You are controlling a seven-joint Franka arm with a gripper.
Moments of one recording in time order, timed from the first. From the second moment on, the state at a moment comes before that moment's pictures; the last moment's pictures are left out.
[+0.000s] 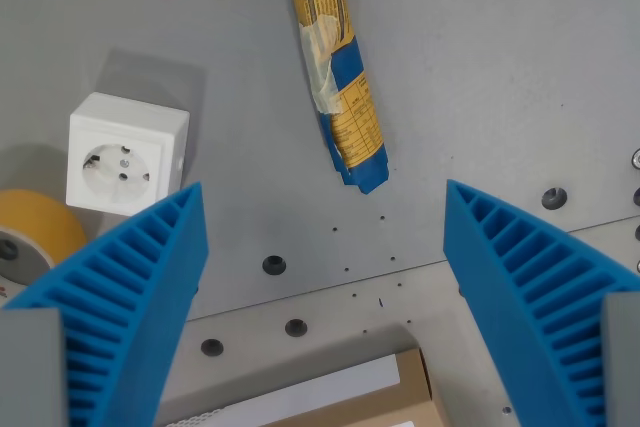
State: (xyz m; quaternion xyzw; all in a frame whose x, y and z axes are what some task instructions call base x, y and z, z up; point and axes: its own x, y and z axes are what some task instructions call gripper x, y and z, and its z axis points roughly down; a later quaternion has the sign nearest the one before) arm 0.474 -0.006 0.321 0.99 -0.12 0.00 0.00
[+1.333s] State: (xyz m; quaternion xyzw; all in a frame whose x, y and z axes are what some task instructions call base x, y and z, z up) arm 0.477 -0.010 0.263 1.00 -0.07 -0.01 0.00
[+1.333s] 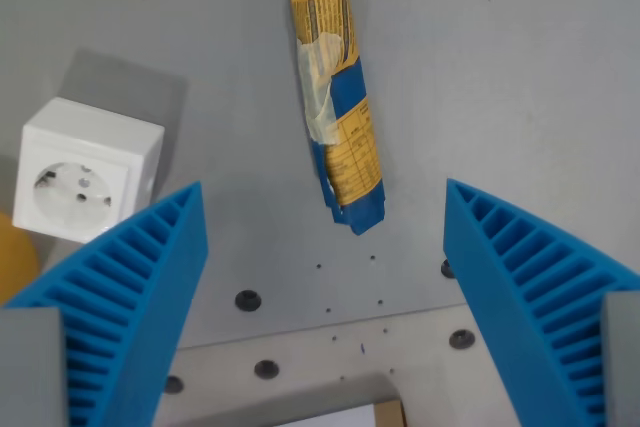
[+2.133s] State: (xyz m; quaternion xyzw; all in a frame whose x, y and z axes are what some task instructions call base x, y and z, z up) arm 0.481 -0.016 0.204 1.00 0.00 0.00 0.00
